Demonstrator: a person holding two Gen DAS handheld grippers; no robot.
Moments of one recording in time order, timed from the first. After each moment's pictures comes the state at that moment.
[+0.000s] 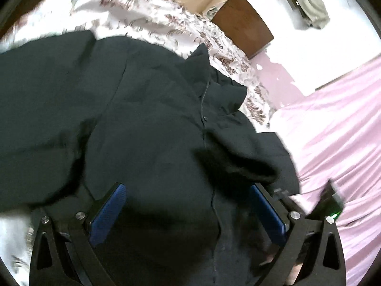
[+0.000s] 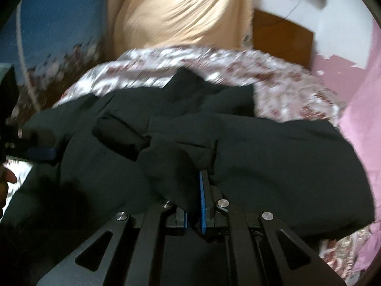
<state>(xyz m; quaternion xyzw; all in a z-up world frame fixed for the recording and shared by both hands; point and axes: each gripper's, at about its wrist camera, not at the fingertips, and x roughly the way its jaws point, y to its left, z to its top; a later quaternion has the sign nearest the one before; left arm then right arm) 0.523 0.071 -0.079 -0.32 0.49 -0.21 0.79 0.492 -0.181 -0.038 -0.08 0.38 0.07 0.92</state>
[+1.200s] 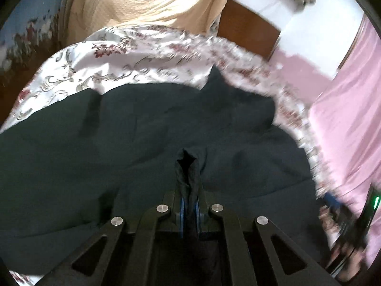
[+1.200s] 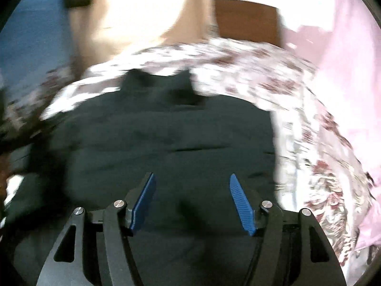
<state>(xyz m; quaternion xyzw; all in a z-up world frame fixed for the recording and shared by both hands) 0.564 0.040 -0.067 -0.12 0.44 -0.10 0.88 0.492 -0.313 -0.051 0.01 0.39 -0.02 0.92</state>
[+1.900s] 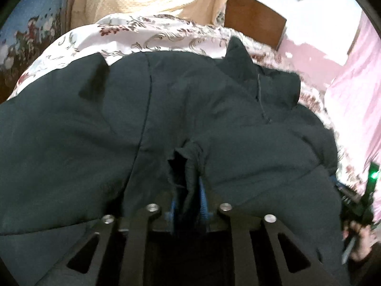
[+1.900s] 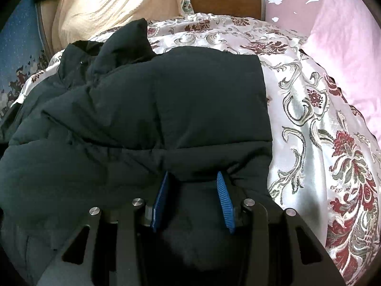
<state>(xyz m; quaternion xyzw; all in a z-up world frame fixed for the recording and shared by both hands) 0.557 0.055 -0.121 -0.12 0.44 -0.08 0.88 0.534 -0.341 -0.132 0.03 0.43 -0.05 0.90</state>
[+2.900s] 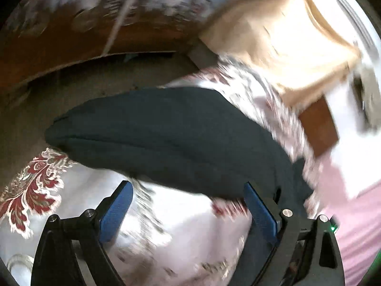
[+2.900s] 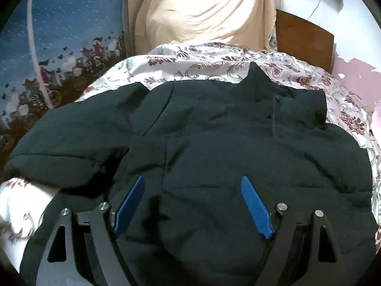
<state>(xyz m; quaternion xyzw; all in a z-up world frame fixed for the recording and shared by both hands) 0.352 0.333 -0.098 -0.43 0.37 0.12 0.81 0.510 -0.052 -0.081 -0.06 0.37 0.09 0.92</state>
